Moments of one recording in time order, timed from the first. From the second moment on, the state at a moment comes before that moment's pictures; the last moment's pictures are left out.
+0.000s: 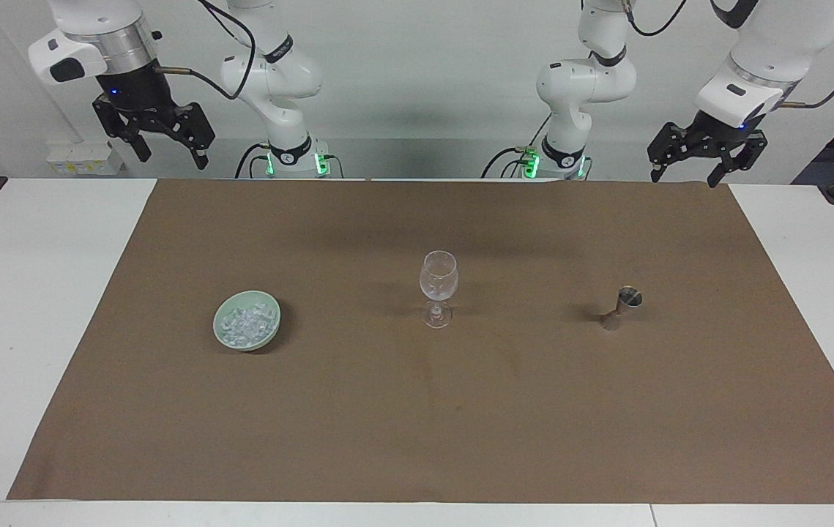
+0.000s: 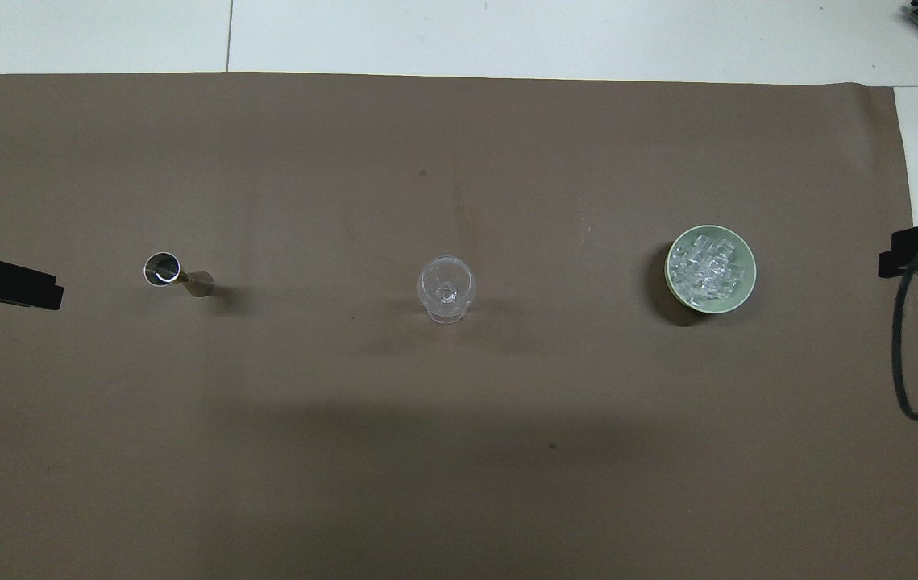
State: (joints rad) left arm 0.02 -0.07 -0.10 -1.58 -0.01 1.49 0.10; right arm 0.00 -0.03 -0.01 -1.44 -0.02 1.43 0.16
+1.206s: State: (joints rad) left arm 0.02 -0.09 -0.11 -1.57 -0.02 1.49 0.12; right arm 0.00 -0.03 -0.01 -1.44 -0.02 1.43 0.16
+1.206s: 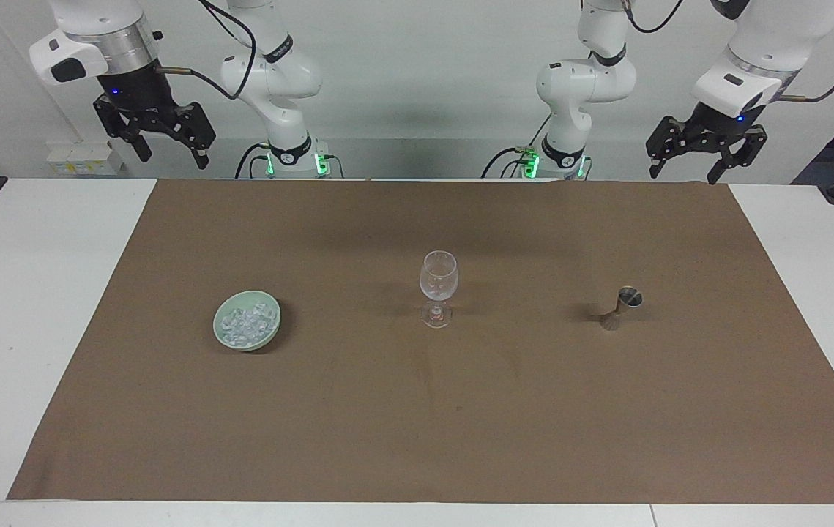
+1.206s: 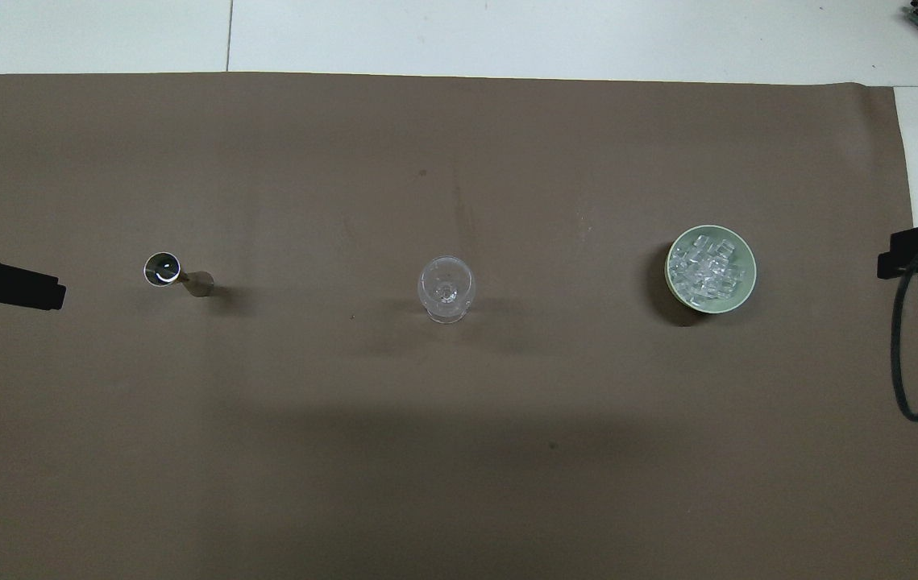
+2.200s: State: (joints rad) left arm 0.02 -0.09 -0.10 -1.57 -0.05 1.53 0.00; right arm 0.00 -0.03 -0.01 -1.44 -0.02 1.43 0.16
